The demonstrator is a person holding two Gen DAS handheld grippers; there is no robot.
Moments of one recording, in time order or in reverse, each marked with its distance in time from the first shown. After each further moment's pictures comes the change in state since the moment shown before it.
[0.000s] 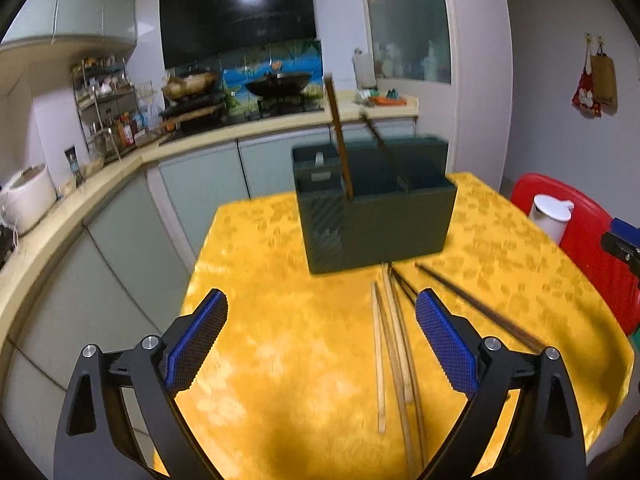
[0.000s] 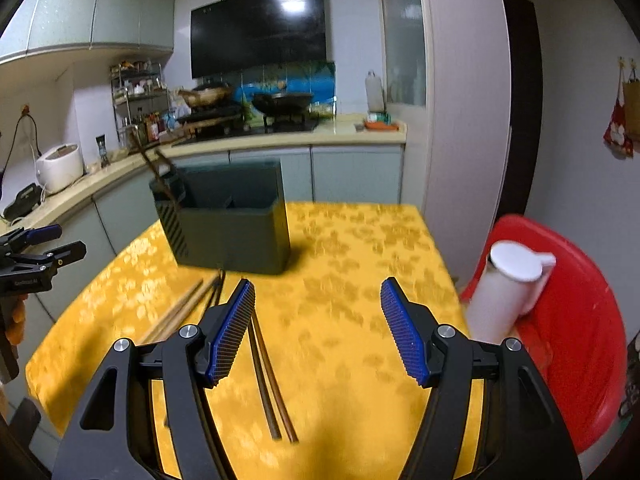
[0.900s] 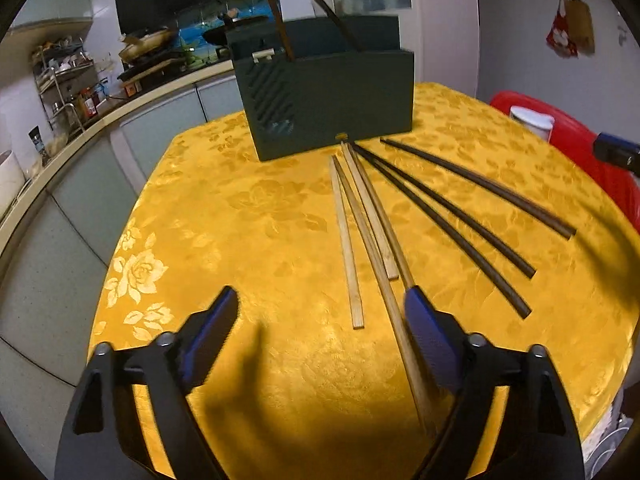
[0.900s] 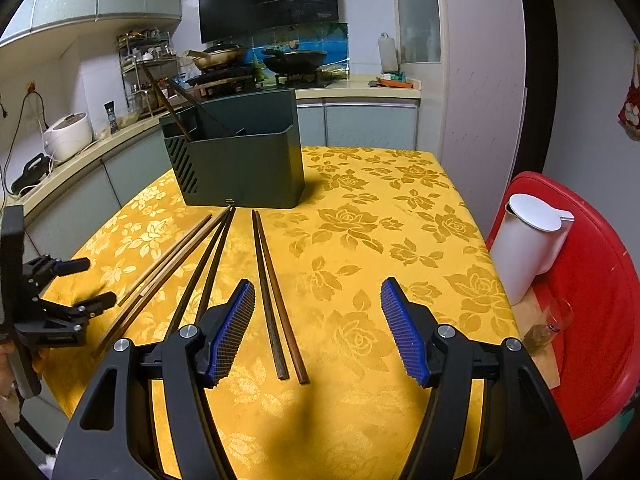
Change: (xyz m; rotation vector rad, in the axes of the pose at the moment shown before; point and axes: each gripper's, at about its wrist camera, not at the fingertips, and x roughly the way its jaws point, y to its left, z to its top) left arm 0.041 -0.036 -0.098 0.111 0.169 -0.065; right arm 0.012 0.006 -0.043 -0.017 0.100 0.045
